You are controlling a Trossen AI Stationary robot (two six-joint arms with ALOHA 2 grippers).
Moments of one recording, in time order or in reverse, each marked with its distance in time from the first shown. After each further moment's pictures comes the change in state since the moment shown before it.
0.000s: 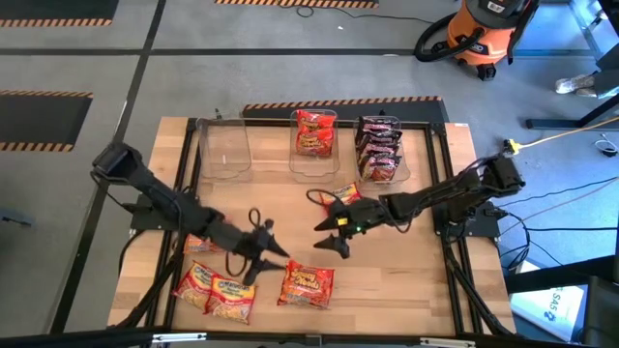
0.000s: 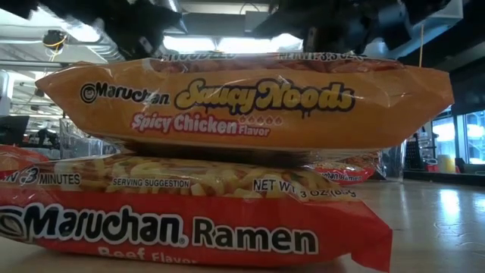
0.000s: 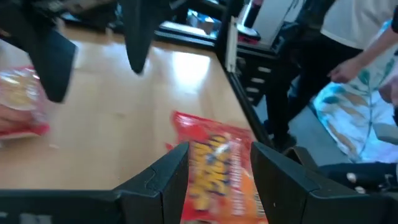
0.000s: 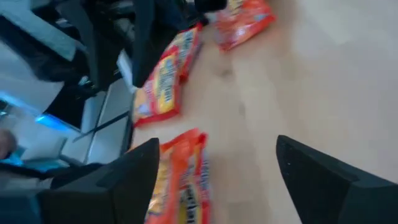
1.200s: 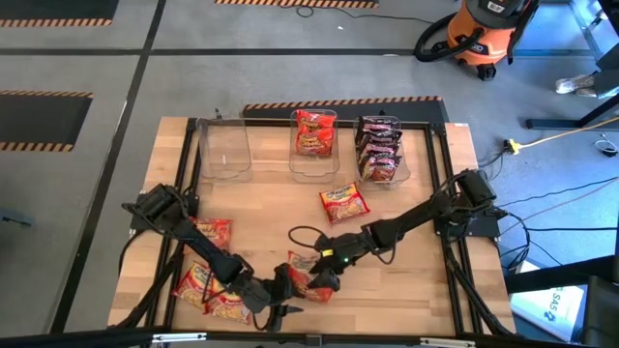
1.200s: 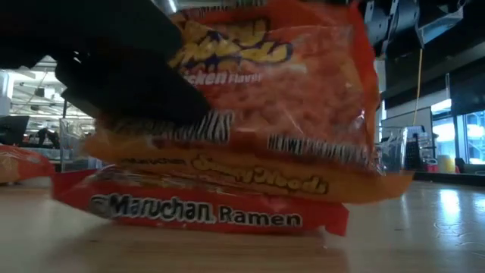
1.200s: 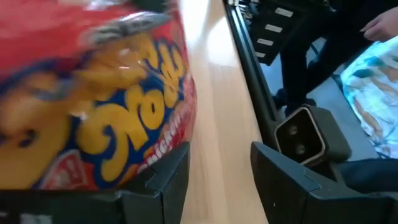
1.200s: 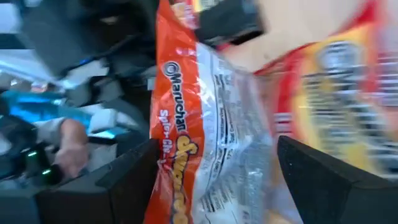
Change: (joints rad) left arm -0.191 0.581 0.376 -0.008 -0.200 -0.189; right arm 0.172 0.280 0.153 0.089 -0.109 0.350
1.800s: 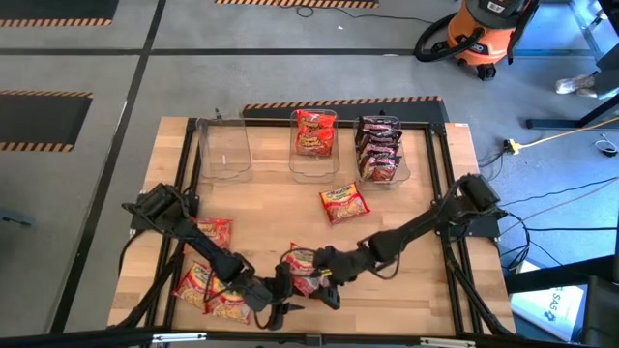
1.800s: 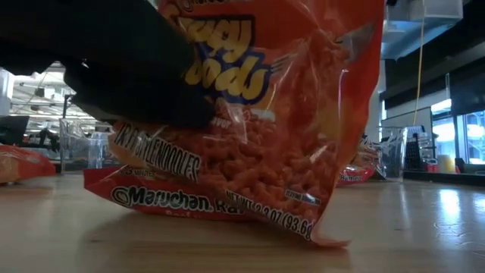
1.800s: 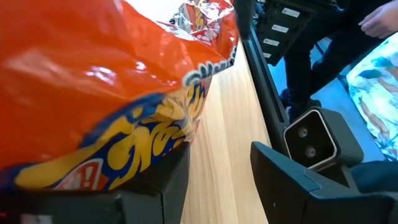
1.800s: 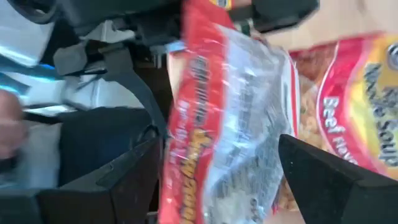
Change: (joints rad) left arm 0.010 0.000 0.000 -0.010 -0.008 -0.001; right arm 0.099 0.000 0.213 -0.394 0.204 -0.172
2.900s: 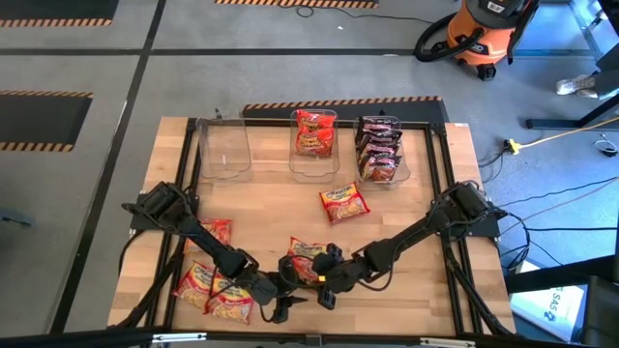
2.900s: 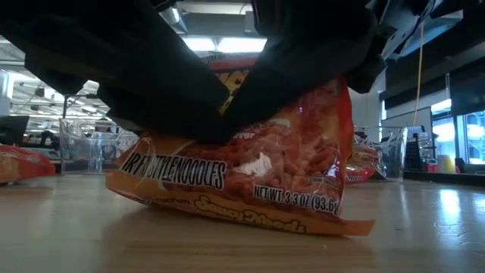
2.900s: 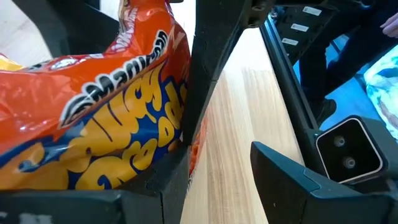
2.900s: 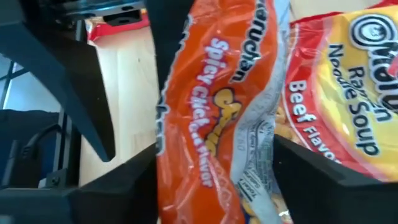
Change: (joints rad) left arm 0.044 0.000 -0.003 -0.012 0.004 0.031; right arm 0.026 0.111 0.013 -0.041 0.240 -0.082
